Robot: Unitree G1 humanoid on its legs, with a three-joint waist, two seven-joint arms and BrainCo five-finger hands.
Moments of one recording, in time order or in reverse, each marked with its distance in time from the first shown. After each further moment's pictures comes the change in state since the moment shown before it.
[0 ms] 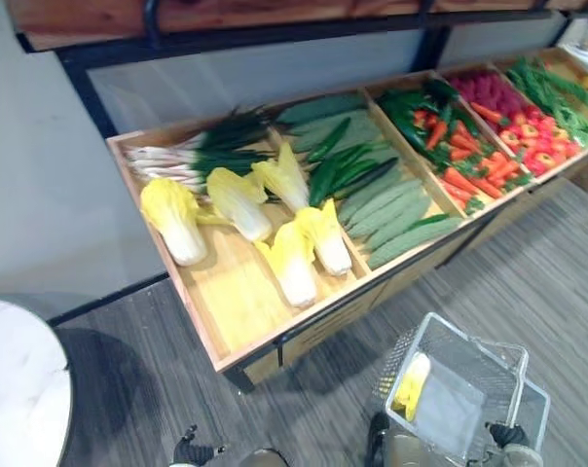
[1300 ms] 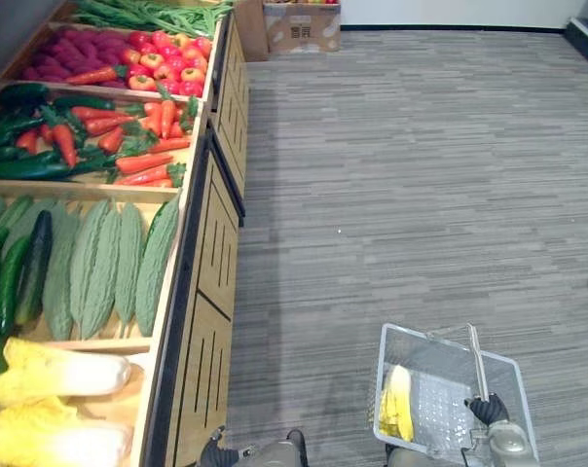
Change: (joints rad) left arm 0.002 -0.058 -0.101 0.003 0.020 -0.036 0.019; right arm 0.008 -0.038 0.268 -0.109 -0.023 -0.025 0.003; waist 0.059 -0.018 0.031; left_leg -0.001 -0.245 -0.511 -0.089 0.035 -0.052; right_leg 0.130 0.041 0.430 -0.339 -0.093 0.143
